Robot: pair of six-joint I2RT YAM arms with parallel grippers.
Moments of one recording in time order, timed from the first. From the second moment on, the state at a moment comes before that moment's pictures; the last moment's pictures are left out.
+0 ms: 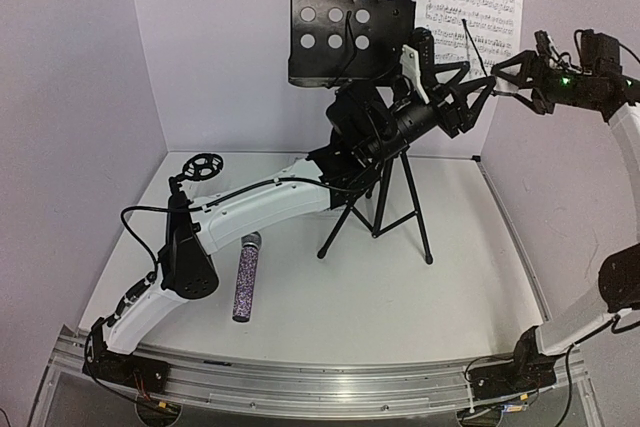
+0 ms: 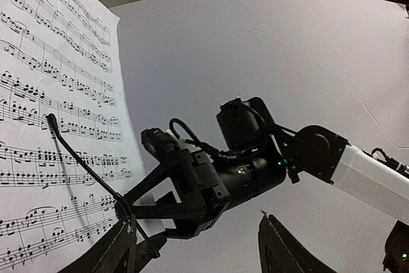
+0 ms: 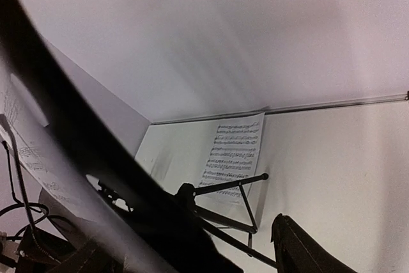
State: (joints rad) left arm -1.15 2.49 2.63 0.52 0.15 -0.18; right arm -0.10 1.43 1.89 -0.88 -0.70 0.39
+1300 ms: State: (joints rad) left arm -1.15 2.47 2.60 0.51 0.21 -0.11; right arm -0.10 1.28 1.73 -0.85 -0.91 0.45
